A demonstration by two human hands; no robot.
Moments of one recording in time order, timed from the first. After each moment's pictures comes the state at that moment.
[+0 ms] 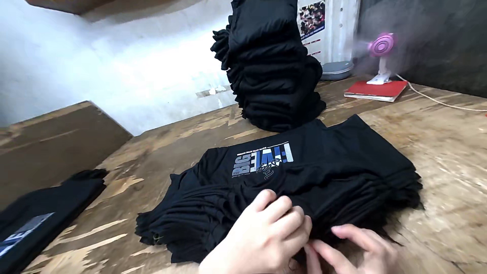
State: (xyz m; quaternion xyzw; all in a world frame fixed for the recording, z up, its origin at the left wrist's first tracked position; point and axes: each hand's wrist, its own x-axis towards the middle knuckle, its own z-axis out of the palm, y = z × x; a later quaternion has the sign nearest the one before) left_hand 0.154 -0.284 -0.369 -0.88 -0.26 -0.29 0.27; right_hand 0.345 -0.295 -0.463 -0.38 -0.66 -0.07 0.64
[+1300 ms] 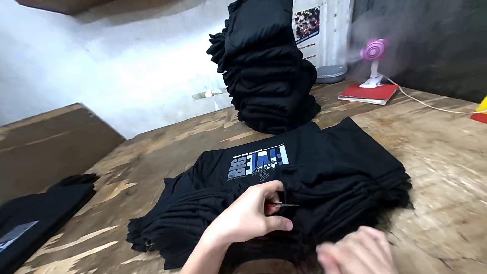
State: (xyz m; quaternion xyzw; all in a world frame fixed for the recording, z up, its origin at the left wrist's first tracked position) left_hand 0.134 -0.242 -0.362 -0.80 -0.44 -0.25 -0.33; right_hand 0.381 -0.300 -0.445 -0.36 -0.75 -0.04 0.55
